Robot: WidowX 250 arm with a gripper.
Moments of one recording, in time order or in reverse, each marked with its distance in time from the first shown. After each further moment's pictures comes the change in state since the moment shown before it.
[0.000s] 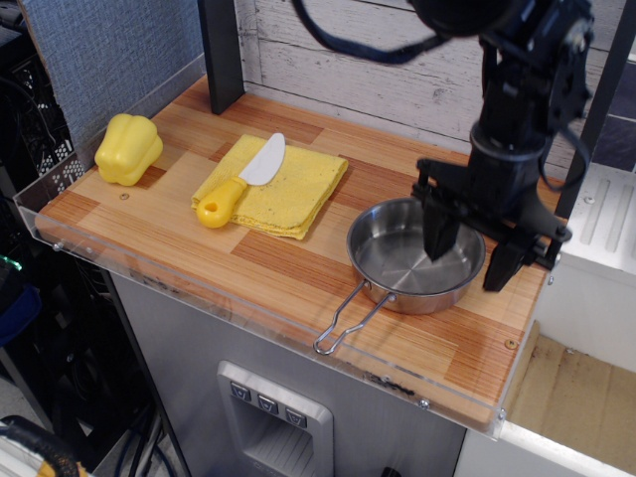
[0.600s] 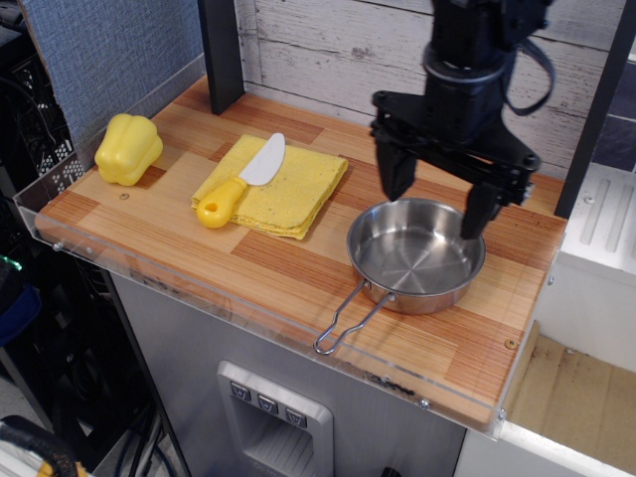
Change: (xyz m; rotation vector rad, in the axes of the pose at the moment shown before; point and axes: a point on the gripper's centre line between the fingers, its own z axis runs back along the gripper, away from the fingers) arm -0.012 0.029 0.044 0.005 -0.055 0.074
